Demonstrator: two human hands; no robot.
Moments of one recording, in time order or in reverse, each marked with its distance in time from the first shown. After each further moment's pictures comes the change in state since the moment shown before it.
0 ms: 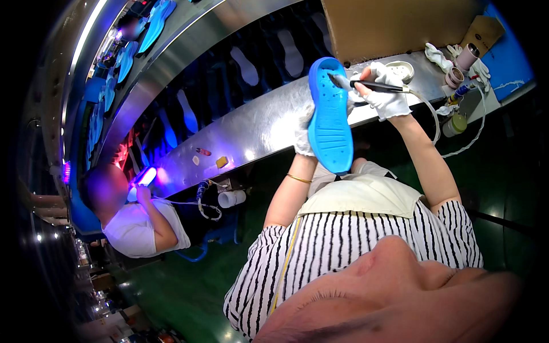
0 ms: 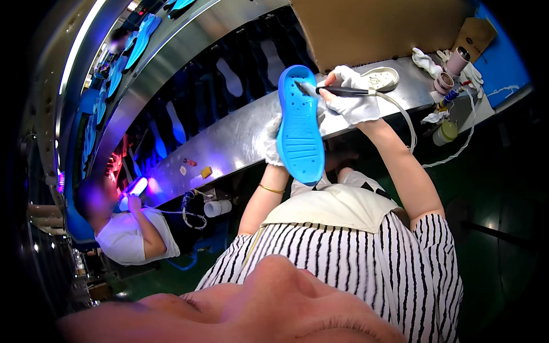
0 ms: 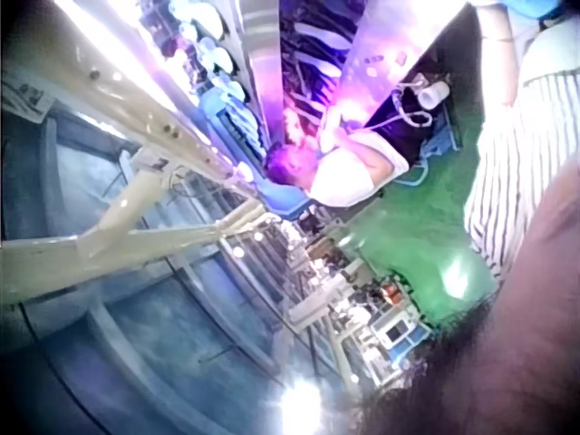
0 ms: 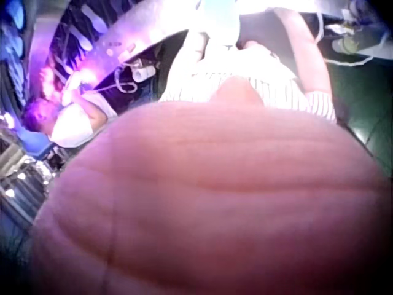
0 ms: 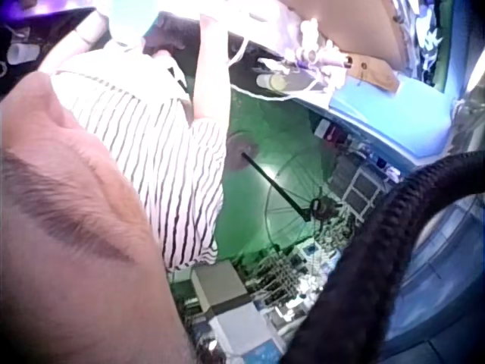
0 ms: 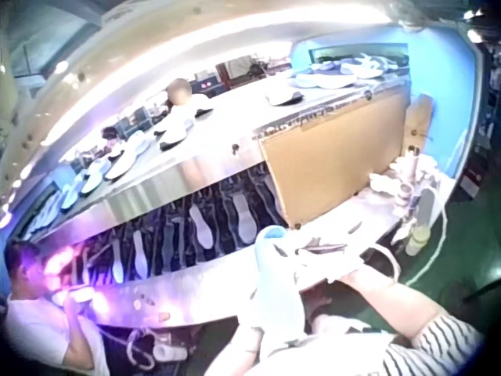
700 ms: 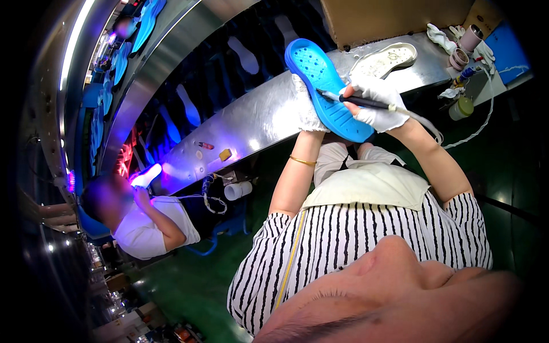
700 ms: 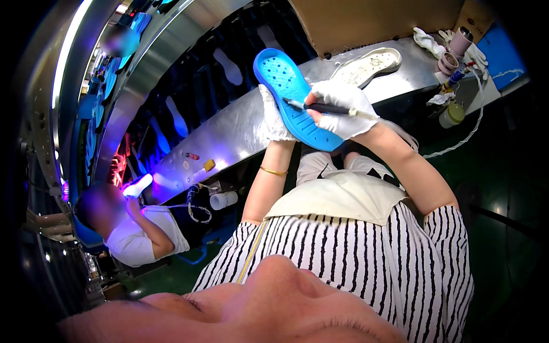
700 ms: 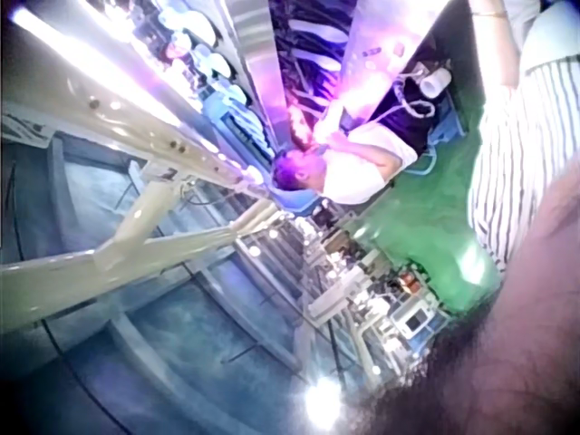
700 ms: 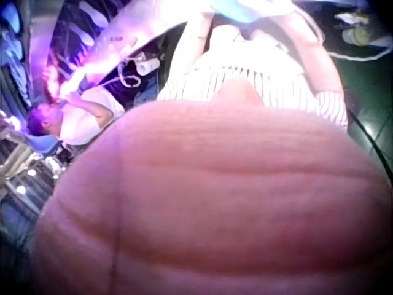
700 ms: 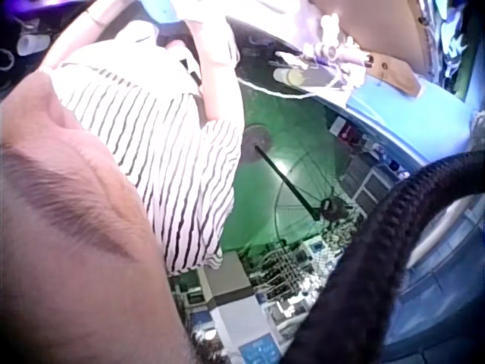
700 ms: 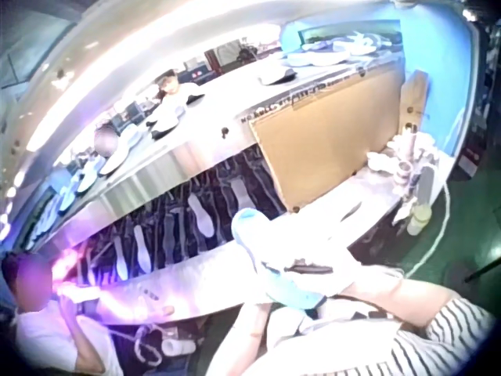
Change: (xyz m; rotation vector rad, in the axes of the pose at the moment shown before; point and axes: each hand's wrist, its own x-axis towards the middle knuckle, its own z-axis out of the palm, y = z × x) left_hand 0.033 0.004 0.000 0.400 0.296 0.307; right_hand -0.036 -0.031 0.021 -0.223 -0.229 -0.082
